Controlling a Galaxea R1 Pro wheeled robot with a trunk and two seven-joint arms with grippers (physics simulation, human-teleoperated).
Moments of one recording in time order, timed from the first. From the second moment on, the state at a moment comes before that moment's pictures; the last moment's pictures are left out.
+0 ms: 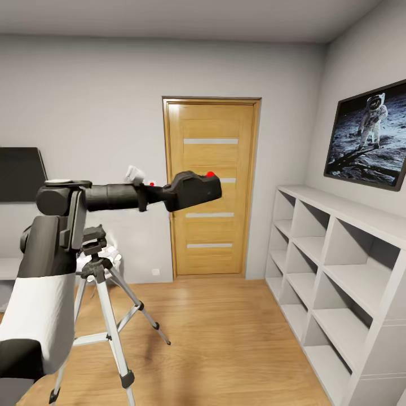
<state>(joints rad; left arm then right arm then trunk) -1.03 0.10 0.03 -1.50 -0.04 1.03 -1.28 -0.18 -0.04 0.32 0.07 -0.32 -0.20 -0.10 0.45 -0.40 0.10</state>
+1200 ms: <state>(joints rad) -1.46 0.11 -0.36 -1.02 -0.03 1.04 -1.21 -0.18 -0.04 0.32 0.07 -0.32 -0.20 -0.10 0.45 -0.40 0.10</state>
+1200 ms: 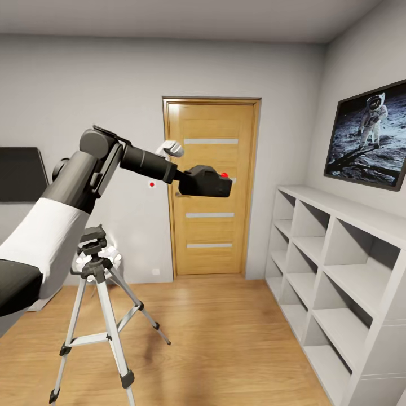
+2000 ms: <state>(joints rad) -1.38 0.15 -0.36 -1.01 -0.03 1.04 -1.37 -0.18 -0.04 0.32 0.07 -0.32 -0.20 -0.10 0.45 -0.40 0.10</state>
